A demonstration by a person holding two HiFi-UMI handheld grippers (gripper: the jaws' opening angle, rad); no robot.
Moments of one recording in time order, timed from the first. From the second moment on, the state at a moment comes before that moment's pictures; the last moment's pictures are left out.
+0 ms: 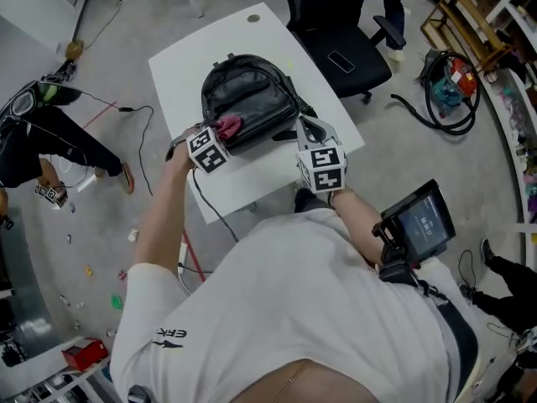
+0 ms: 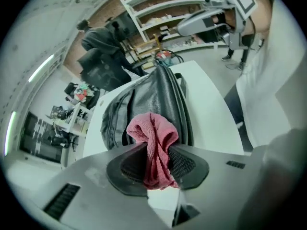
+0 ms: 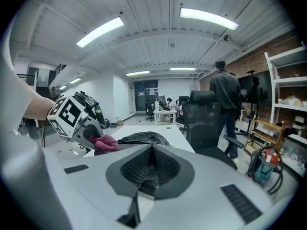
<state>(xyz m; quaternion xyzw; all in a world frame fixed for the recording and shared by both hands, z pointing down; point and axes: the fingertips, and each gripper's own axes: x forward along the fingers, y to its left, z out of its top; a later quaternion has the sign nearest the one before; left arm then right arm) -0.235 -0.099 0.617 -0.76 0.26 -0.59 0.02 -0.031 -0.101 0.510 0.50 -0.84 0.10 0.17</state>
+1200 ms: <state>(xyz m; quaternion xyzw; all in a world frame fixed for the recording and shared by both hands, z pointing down) -0.246 -0.011 0.609 -0.61 0.76 -0.13 -0.20 -0.004 -0.108 0.529 0.42 -0.88 0.10 0.20</state>
